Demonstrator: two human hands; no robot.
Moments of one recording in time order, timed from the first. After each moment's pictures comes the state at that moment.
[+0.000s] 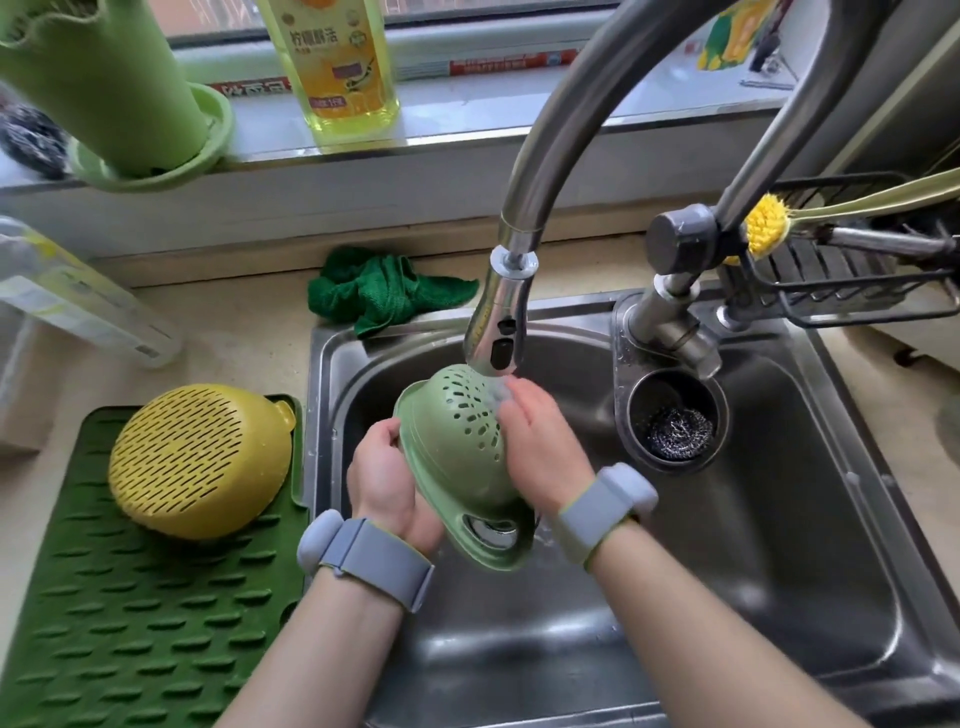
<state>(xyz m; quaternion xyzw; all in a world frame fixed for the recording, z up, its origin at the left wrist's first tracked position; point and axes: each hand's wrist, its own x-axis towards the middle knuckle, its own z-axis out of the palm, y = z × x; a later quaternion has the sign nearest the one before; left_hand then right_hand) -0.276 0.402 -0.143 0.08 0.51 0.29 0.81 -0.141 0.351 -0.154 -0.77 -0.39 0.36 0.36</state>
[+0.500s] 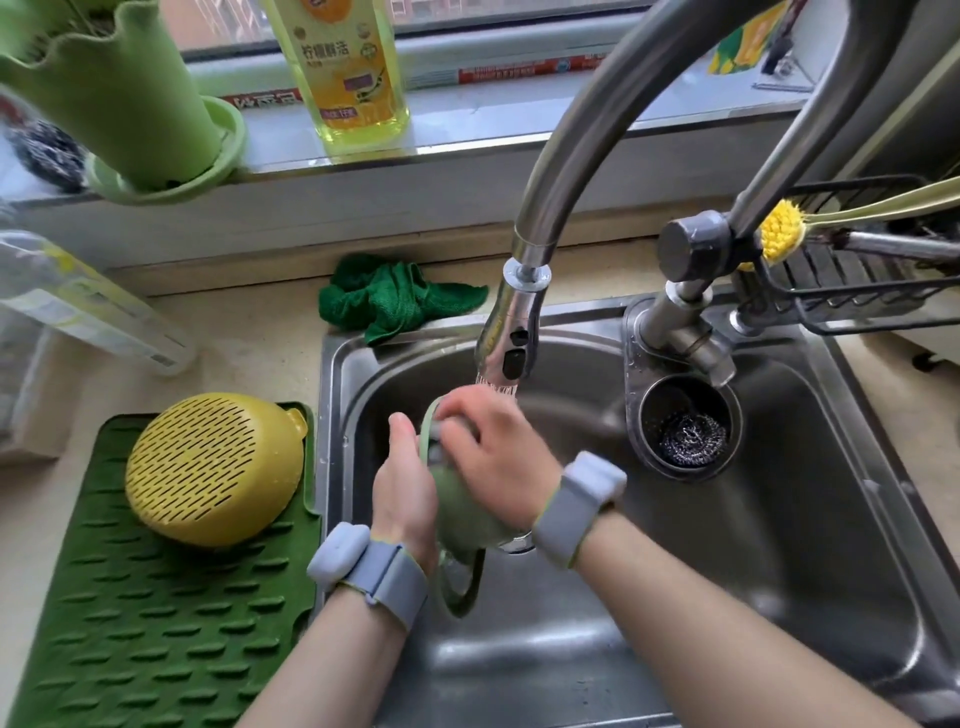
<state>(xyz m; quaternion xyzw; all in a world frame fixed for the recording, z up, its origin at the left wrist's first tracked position) -0.273 0.390 -0.108 0.33 0.66 0.24 0.63 -0.172 0.366 -0.129 -0.70 -0.51 0.33 0.37</state>
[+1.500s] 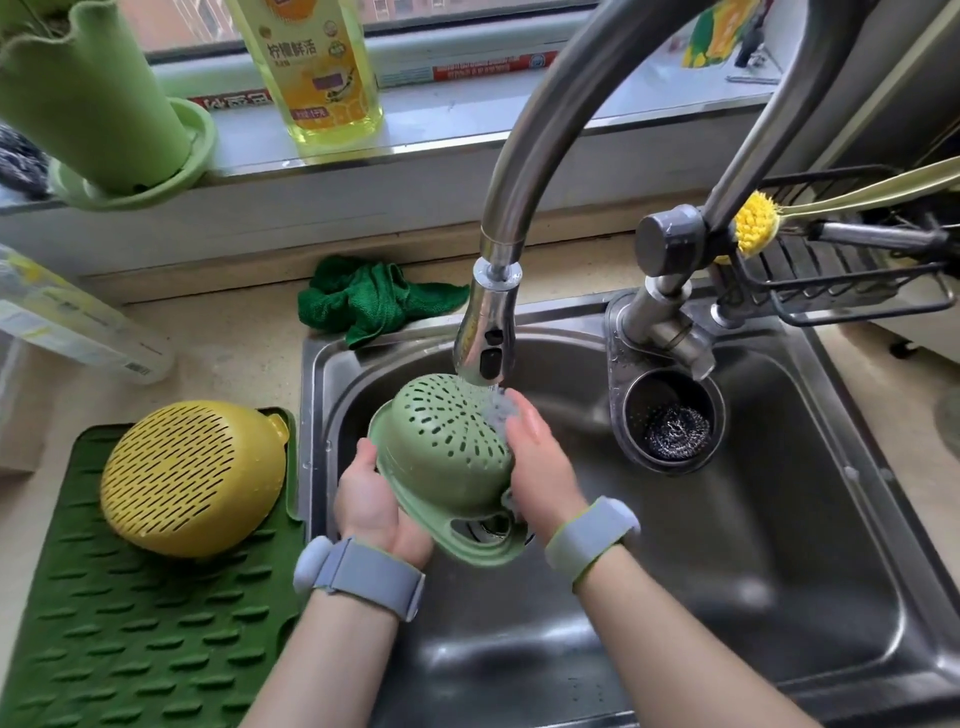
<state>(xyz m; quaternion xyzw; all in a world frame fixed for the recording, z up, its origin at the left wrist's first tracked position) -0.277 0.395 -0.126 0.05 0.55 0.31 0.78 -0.151 0.336 -0.150 -0.70 -0.24 0.46 0.49</state>
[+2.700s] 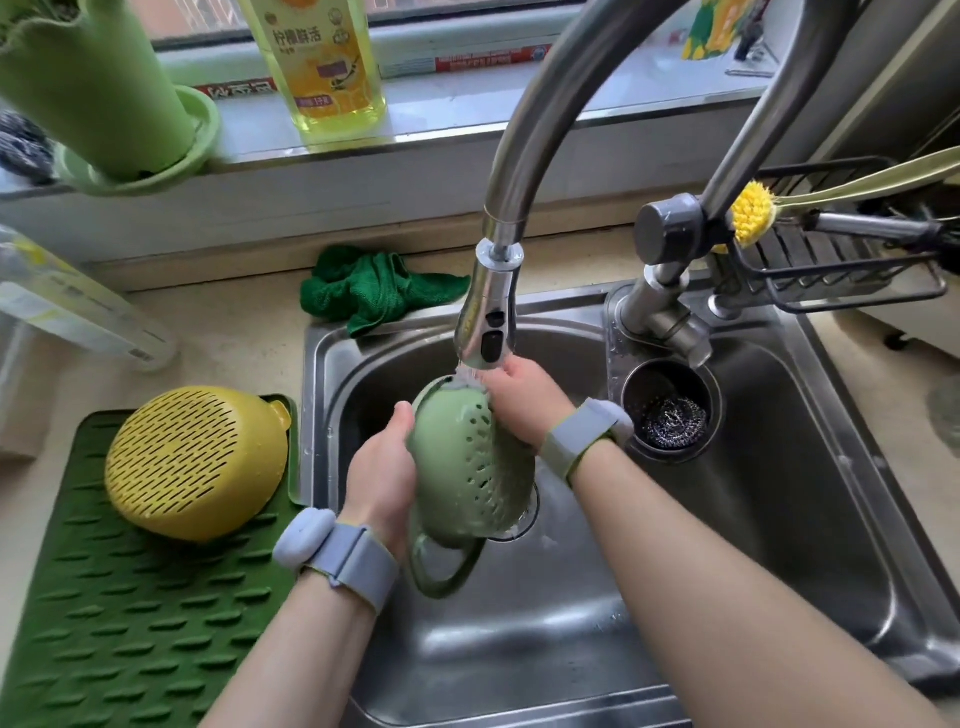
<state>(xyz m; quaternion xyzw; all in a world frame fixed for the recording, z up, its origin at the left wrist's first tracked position) -0.278 0.395 -0.113 0.31 0.62 0.23 0.68 -0.123 0.389 -0.147 -0.73 -0.33 0.48 0.36</state>
